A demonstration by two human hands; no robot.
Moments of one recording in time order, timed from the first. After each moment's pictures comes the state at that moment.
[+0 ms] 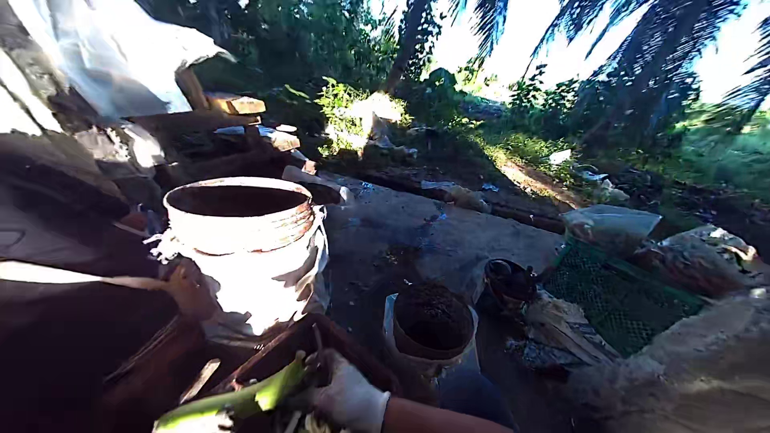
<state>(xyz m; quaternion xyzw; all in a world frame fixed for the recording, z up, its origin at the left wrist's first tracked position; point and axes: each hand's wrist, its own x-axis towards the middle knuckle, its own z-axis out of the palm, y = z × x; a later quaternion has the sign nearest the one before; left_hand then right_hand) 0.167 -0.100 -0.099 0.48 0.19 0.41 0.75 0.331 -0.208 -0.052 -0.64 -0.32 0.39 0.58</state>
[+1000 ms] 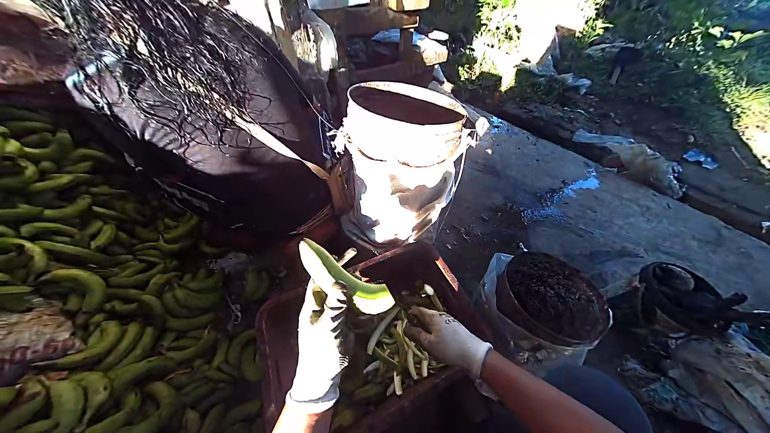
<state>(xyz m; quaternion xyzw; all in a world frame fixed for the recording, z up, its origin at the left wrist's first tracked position) 0.133 -0.089 -0.044 0.50 0.28 0.53 0.62 0.335 -0.189 -0.104 -0.72 -0.53 0.41 0.18</state>
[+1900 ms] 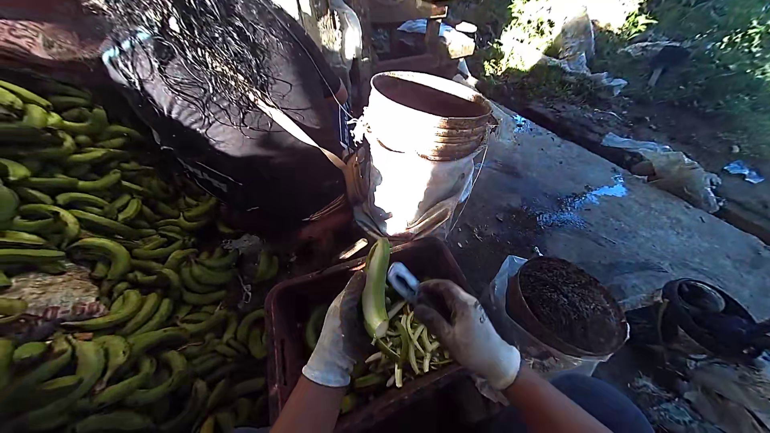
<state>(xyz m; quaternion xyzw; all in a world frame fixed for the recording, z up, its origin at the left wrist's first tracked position) 0.140 -0.086 -0.067 0.35 0.33 0.36 0.80 0.328 -0.203 -0.058 -0.65 -0.58 0.25 0.44</state>
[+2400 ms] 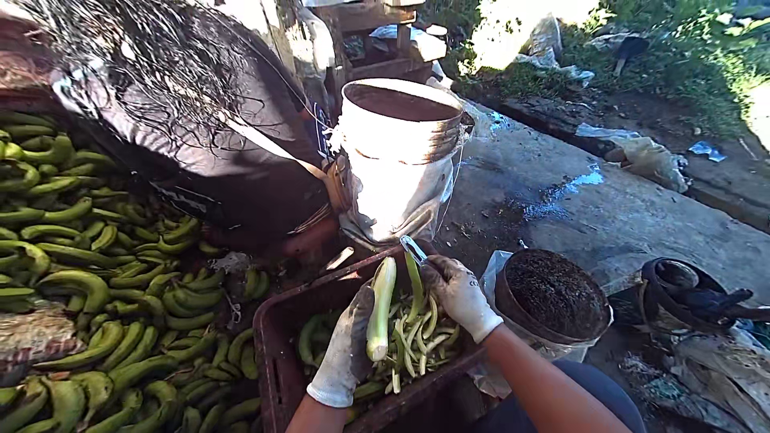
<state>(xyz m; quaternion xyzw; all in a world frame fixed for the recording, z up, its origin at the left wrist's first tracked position) 0.153 -0.104 -0.071 0.43 0.34 0.31 0.78 0.373 -0.164 -0.072 -0.78 -0.45 0.23 0.38</state>
